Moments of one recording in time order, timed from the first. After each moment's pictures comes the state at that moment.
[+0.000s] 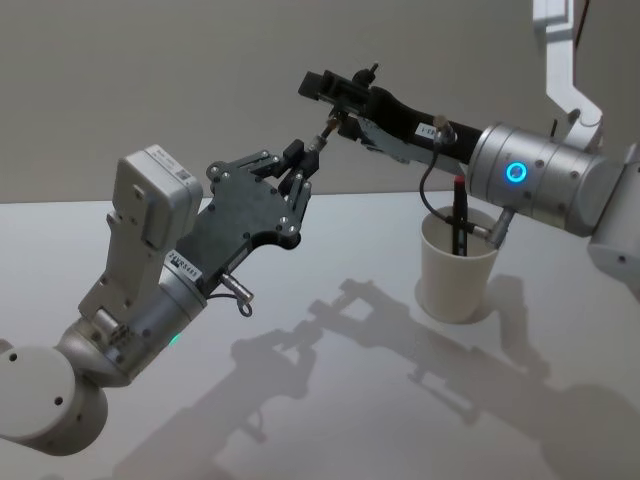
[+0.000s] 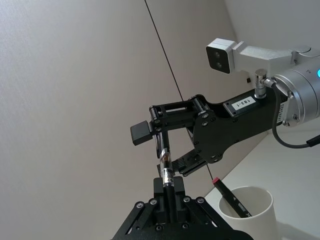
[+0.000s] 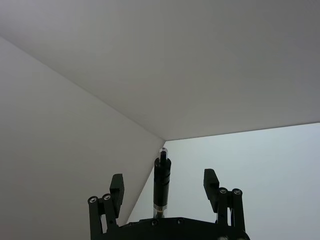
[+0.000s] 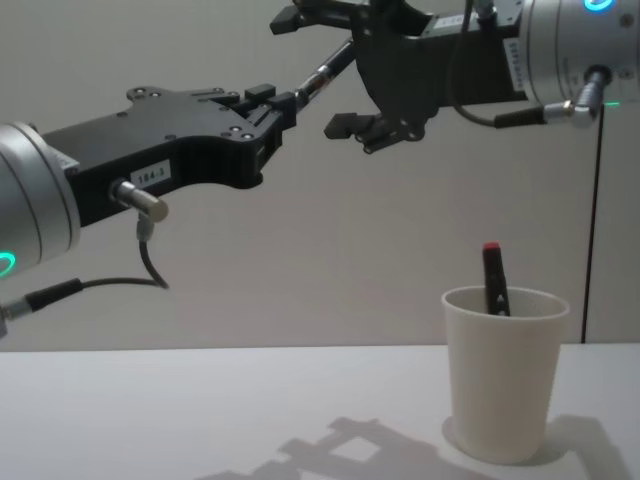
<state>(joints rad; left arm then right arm) -0.13 0.42 0.29 -1.81 -0.22 -0.13 -0.30 0.56 0.32 -0.49 -1.66 1.58 0.55 -0.17</state>
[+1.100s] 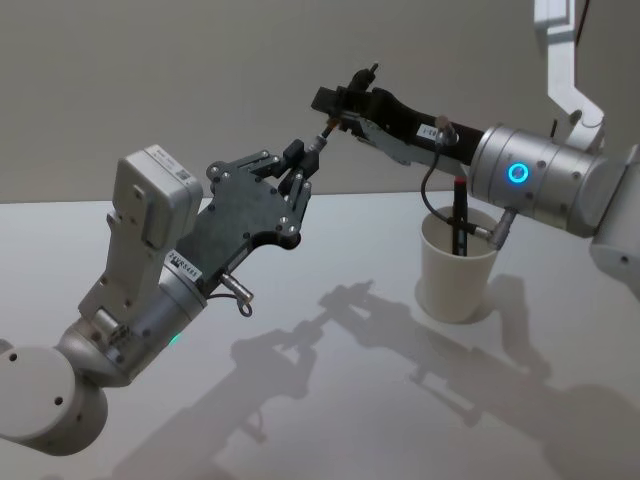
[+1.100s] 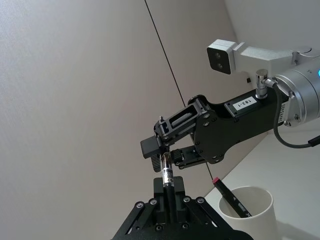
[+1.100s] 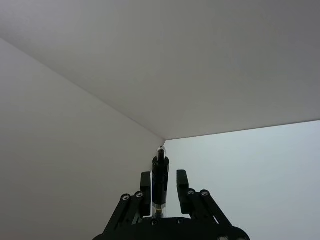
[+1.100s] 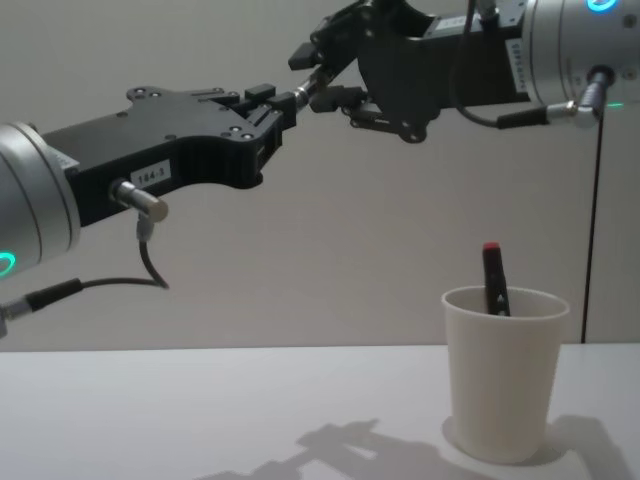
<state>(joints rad) -0.13 0.42 0.29 -1.81 -0.22 -0.13 -0.30 0.56 0.33 -0.50 -1.67 1.60 0.54 -0.18</state>
